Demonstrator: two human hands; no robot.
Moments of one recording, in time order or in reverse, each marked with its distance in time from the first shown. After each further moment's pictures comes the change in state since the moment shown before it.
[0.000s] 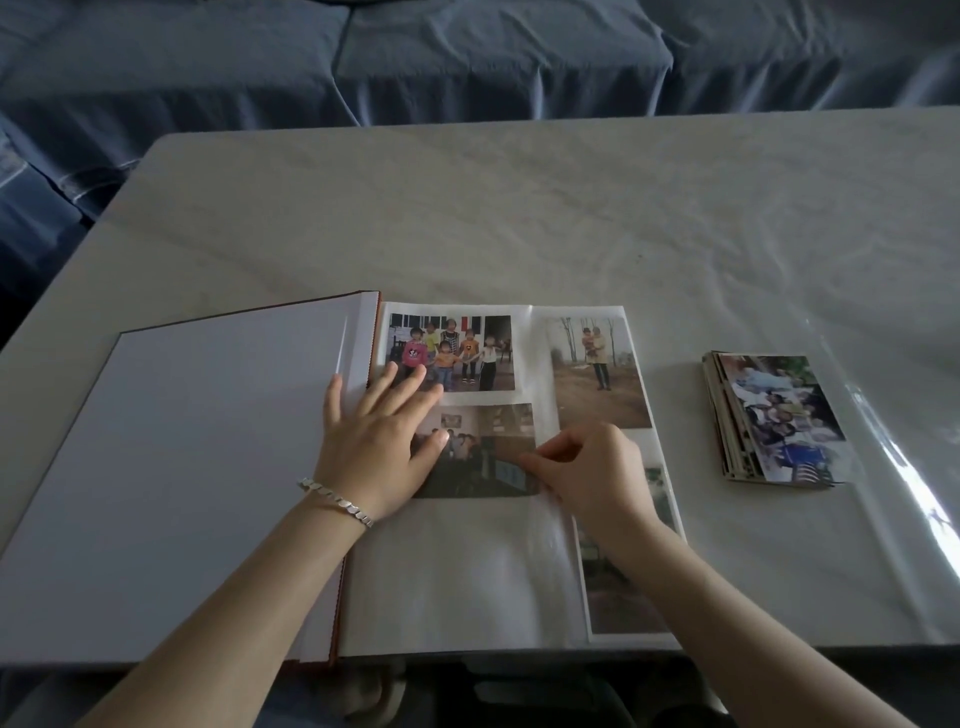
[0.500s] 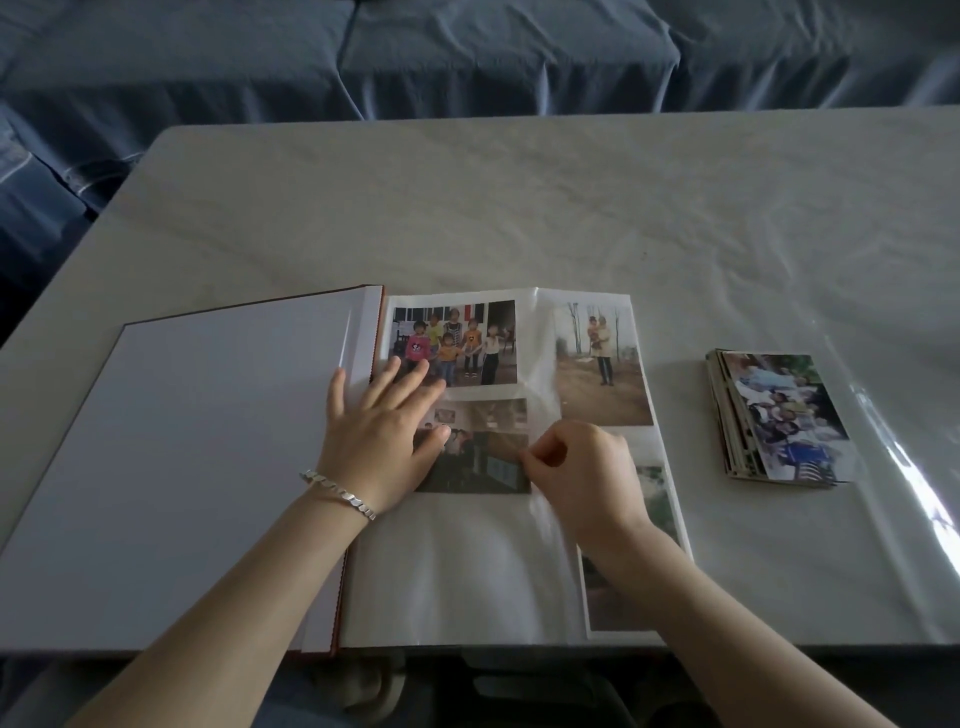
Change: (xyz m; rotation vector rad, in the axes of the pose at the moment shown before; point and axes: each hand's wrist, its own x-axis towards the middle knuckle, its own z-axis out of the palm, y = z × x) left_hand 0.001 -0.001 0.001 0.004 -0.001 0.004; right_hand -0.006 -0.004 0.005 -0.186 0.015 -0.148
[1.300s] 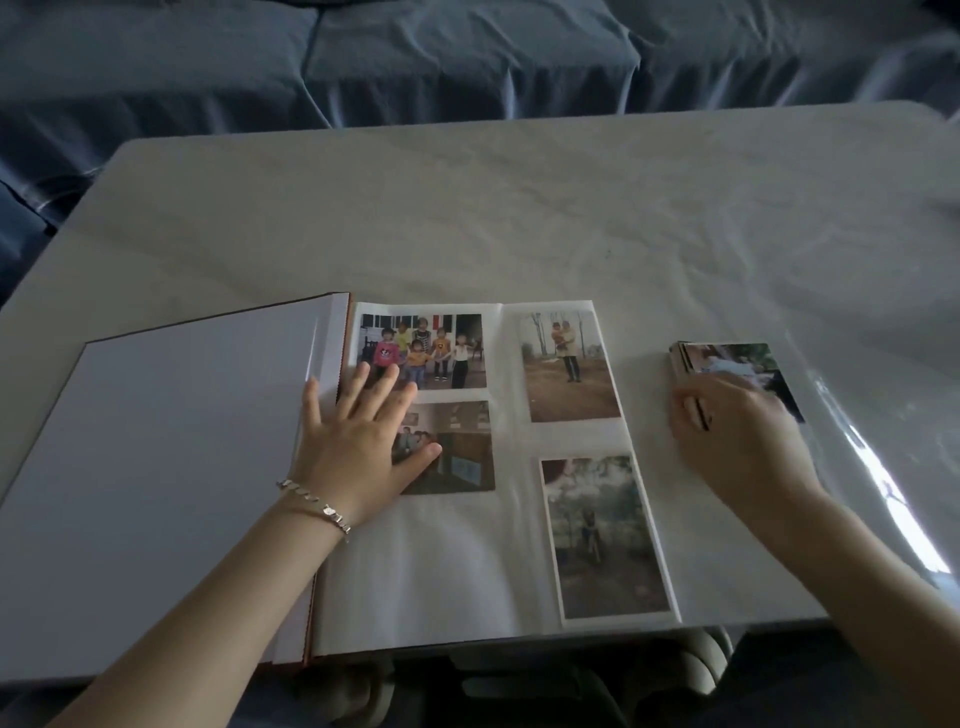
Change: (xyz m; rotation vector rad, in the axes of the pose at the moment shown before) left_hand 0.000 0.006 0.002 0.158 -0.078 -0.004; right_hand 0.002 0.054 -0.107 -0.378 0.266 -0.007
